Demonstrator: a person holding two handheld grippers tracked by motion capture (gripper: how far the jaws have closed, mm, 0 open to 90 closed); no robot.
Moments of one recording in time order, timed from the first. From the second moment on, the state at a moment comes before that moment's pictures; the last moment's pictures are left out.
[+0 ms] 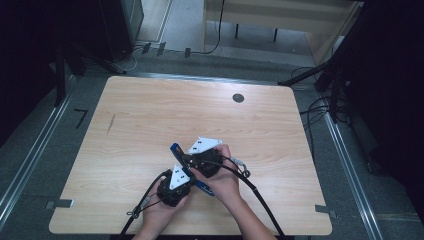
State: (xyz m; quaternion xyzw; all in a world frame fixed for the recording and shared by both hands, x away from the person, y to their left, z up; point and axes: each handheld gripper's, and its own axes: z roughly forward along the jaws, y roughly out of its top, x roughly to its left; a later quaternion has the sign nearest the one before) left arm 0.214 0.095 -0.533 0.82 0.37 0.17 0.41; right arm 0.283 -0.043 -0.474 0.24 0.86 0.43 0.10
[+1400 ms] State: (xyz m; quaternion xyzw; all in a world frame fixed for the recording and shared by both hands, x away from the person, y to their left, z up) left arm 0.215 0.095 -0.533 0.82 0.37 0.16 0.41; right arm 0.267 -0.072 -0.473 0.26 0.85 0.45 0.09
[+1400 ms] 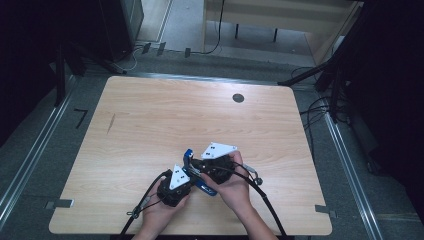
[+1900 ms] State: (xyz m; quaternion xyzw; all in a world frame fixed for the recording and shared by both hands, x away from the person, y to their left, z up) left arm 0.215 0.095 -0.533 0.82 0.37 0.16 0.41; right arm 0.269 -0.089 -0.462 0.27 0.84 0.47 0.10
